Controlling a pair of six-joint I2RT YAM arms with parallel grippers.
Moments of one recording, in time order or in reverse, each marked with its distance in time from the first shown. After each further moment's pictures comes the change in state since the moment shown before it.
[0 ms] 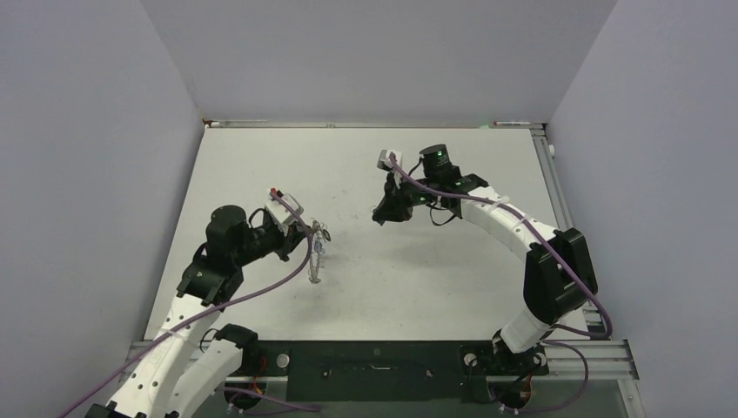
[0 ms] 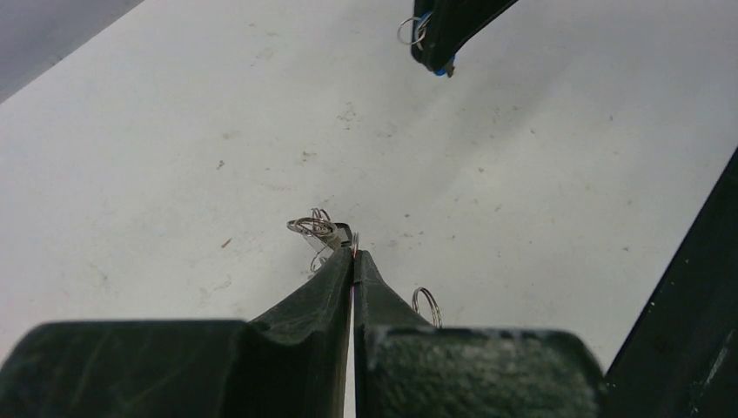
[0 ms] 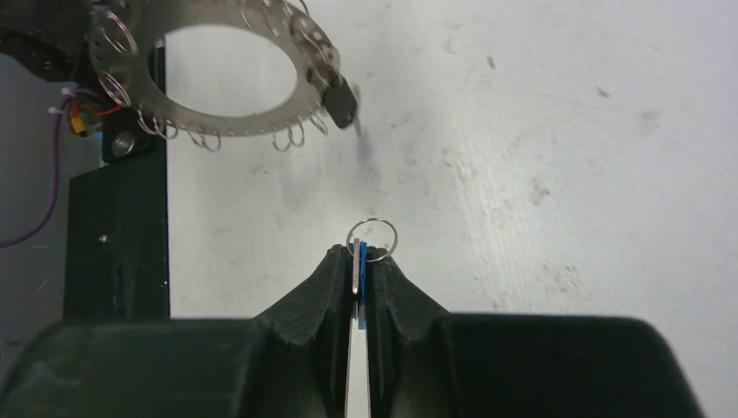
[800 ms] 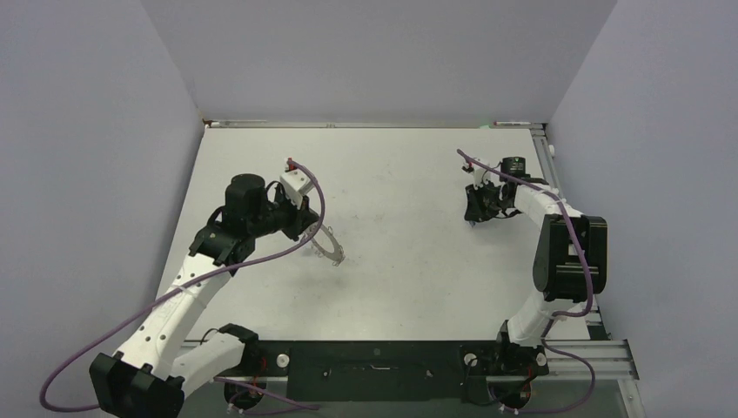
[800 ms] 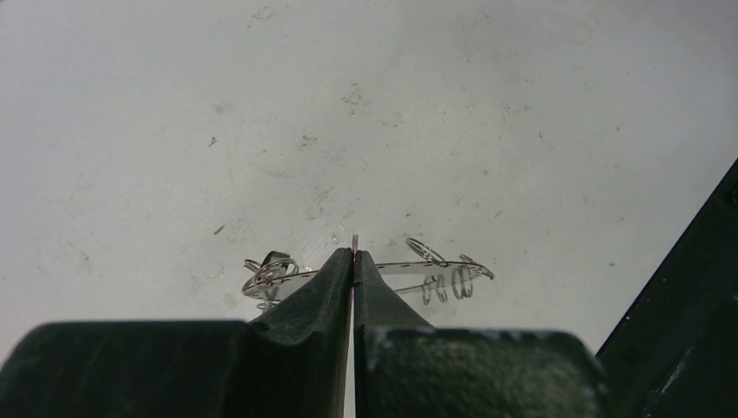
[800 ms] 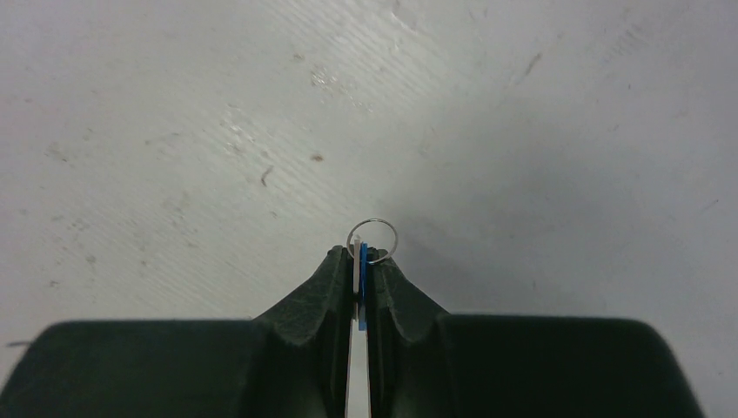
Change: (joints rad) left arm -0.008 0.275 0.244 -0.122 -0.080 -0.037; right arm -0.553 0.081 -0.109 -0.177 0.394 -0.195
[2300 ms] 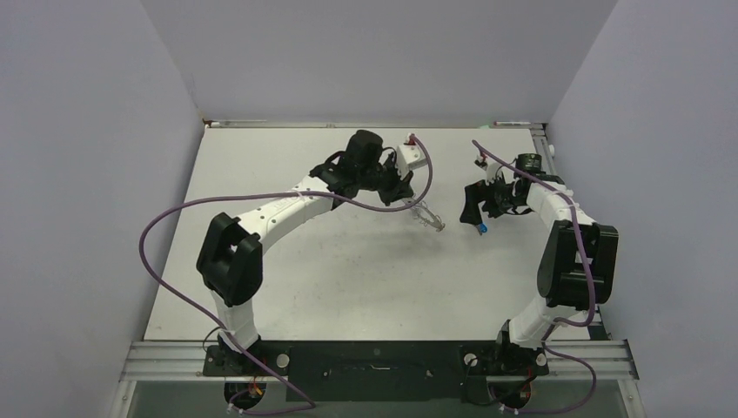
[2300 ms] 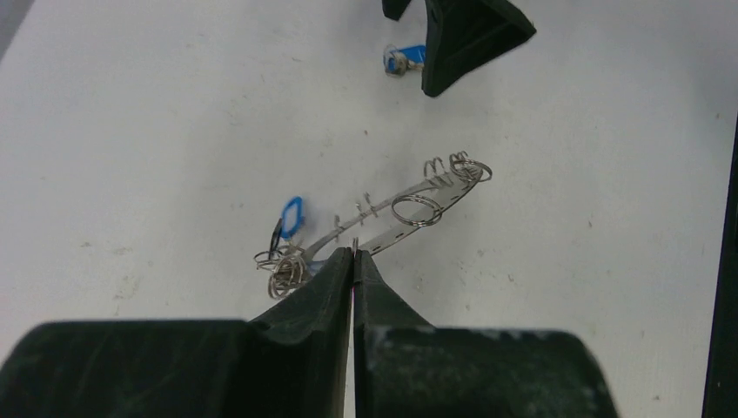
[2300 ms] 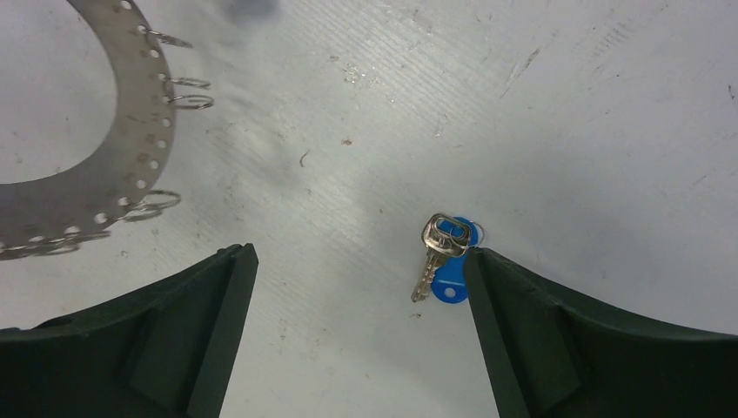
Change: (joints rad) left arm -0.348 0.884 0.671 0.187 0.068 0.071; right arm -0.102 -0.026 0.024 -0.110 -0.109 -0.026
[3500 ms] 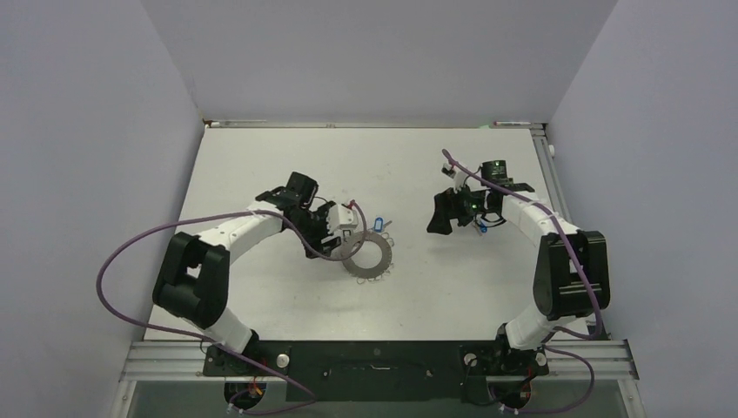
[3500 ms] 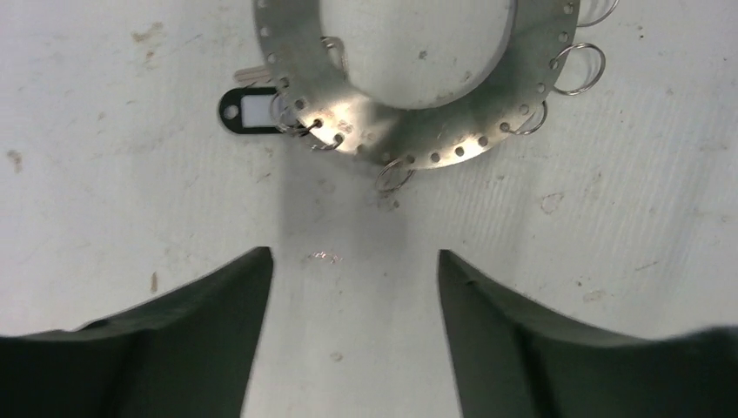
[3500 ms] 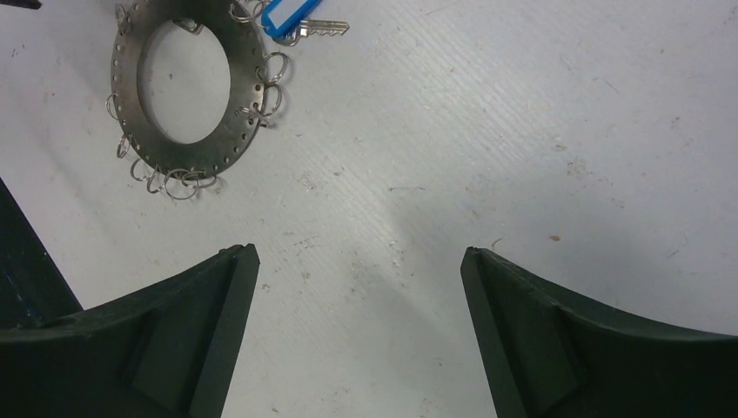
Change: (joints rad) left arm 0.266 -0.223 -0.550 -0.359 -0.032 0.716; right arm 0.223 -0.080 -0.110 0.101 -0.107 0.145
